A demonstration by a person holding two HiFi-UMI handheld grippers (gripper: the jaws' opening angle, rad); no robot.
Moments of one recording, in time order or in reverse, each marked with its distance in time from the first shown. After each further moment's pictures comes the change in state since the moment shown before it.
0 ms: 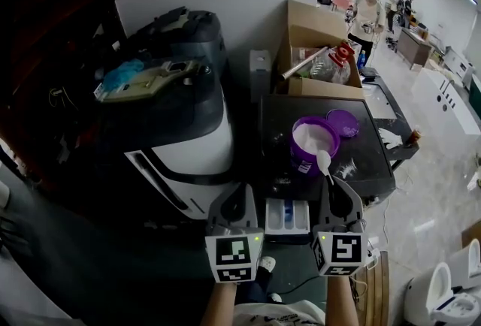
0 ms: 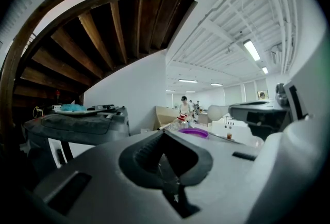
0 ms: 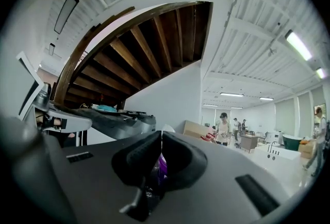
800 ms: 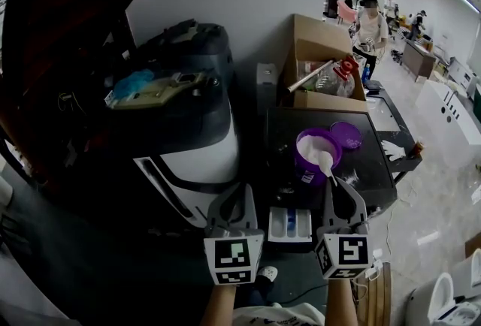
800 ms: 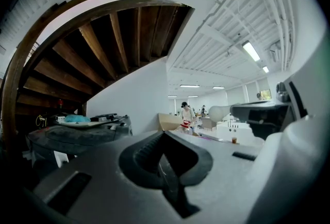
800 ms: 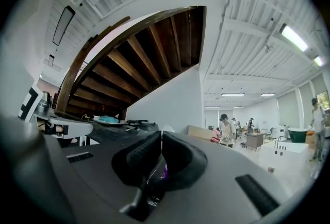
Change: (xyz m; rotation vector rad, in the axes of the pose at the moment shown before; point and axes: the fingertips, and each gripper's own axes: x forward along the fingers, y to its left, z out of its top) left arm -0.012 0.009 0.035 0.036 -0.076 0.039; right arm -0.003 -0.001 0.032 0.069 -0.068 0.025
